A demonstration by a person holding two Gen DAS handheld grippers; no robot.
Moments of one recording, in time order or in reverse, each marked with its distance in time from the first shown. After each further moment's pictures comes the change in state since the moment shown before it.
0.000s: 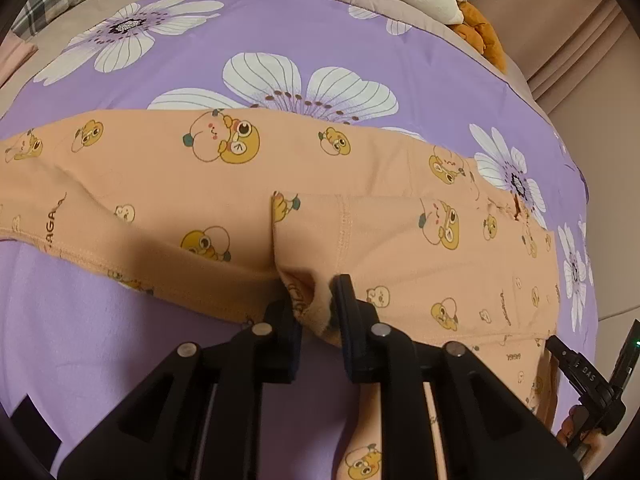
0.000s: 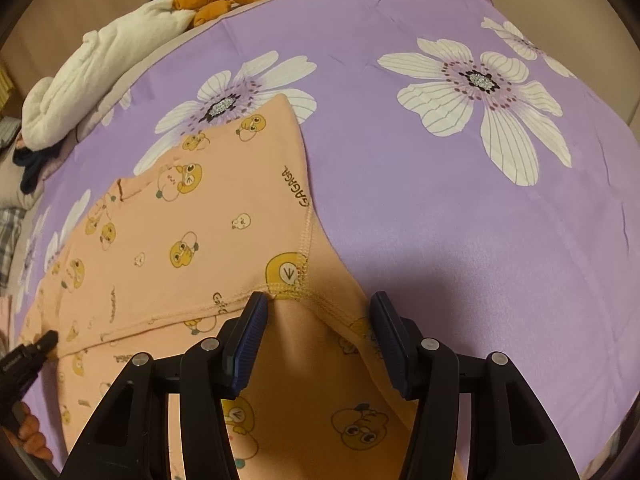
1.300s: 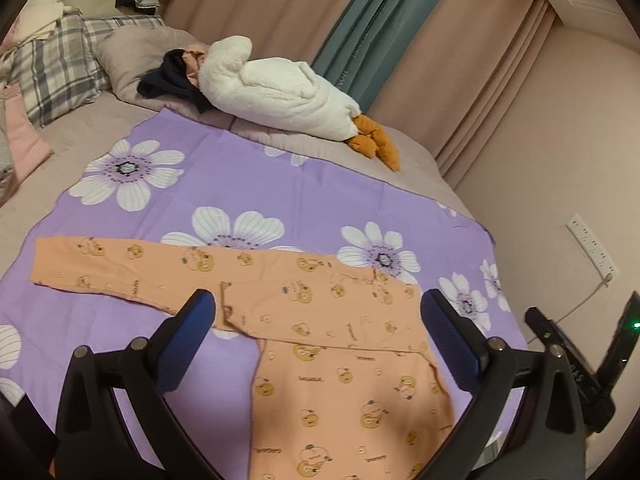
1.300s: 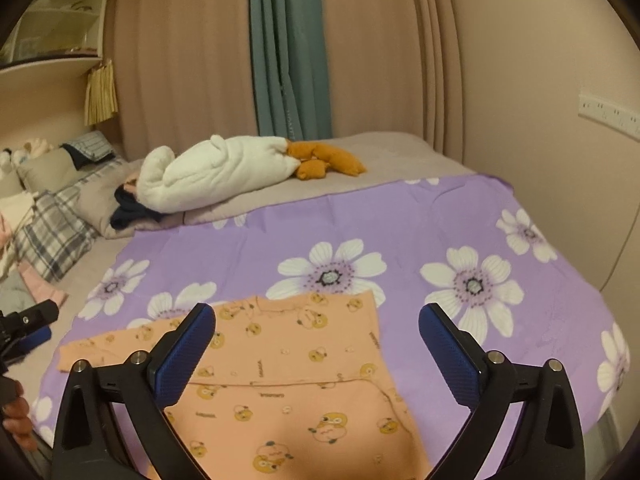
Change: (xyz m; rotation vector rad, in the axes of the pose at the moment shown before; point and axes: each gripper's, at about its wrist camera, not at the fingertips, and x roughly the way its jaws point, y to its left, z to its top) left arm -0.212 -0.049 -0.033 0.087 -0.368 -0.198; right arm -0.208 0.068 -0.017 -0.243 -0.527 0.092
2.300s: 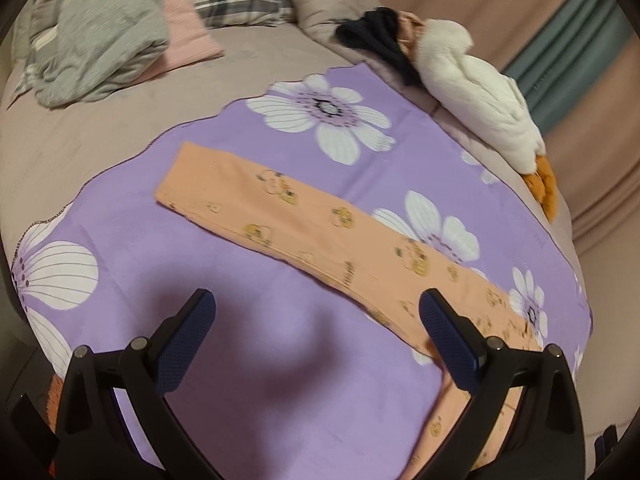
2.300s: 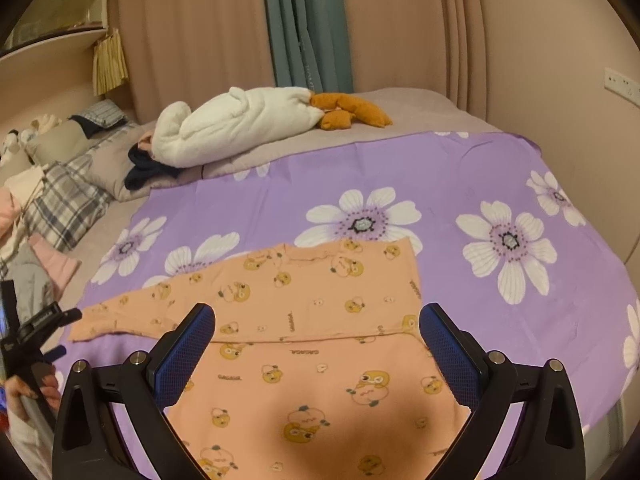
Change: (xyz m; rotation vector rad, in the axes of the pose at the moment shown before) left arm 0.031 0.181 -0.020 -0.402 0.048 0.422; right arm 0.027 0.027 -0.030 0.009 0.163 0.078
